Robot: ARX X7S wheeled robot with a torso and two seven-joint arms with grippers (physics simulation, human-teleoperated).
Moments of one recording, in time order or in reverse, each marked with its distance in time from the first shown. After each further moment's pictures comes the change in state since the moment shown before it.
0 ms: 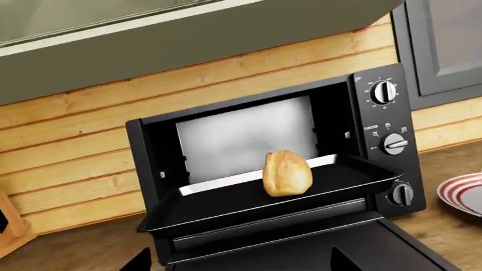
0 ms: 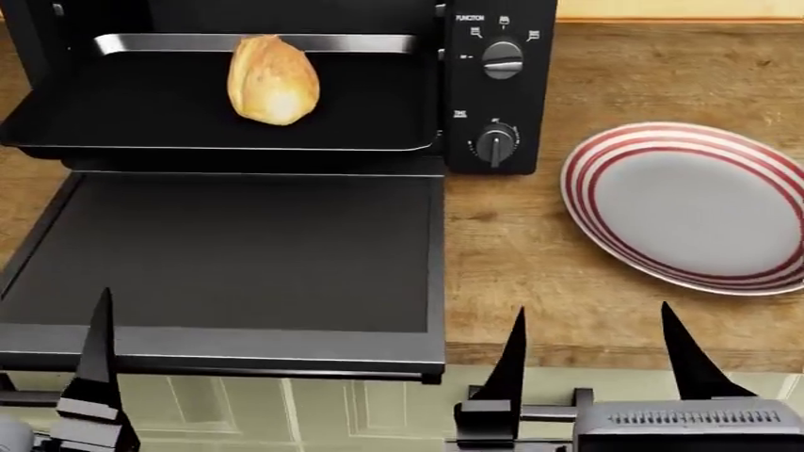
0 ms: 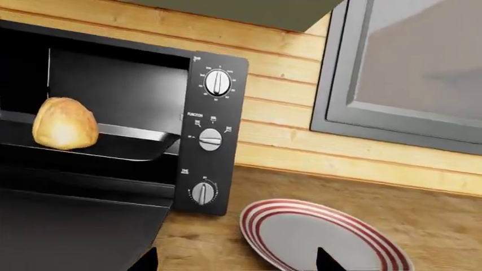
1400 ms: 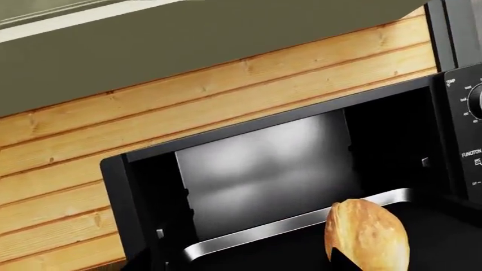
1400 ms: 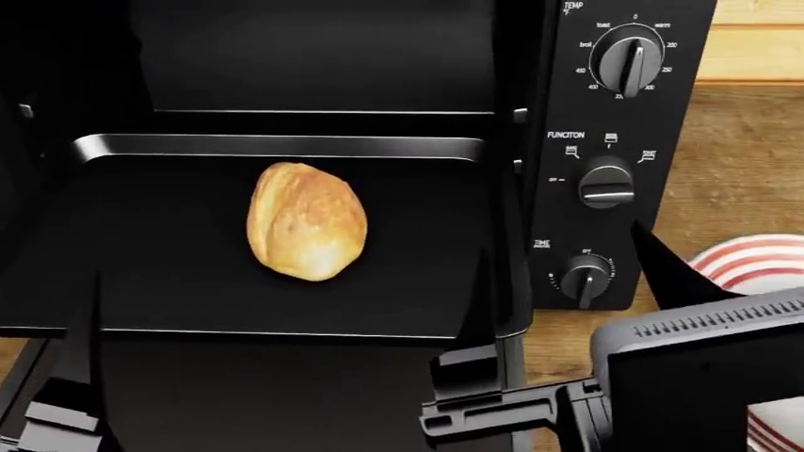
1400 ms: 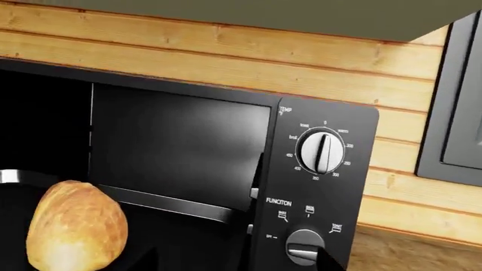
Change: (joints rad) left arm -0.522 -0.700 0.547 0.071 -0.940 0.230 -0.987; right arm 0.287 0.055 0.154 -0.228 0.334 0.483 -0.079
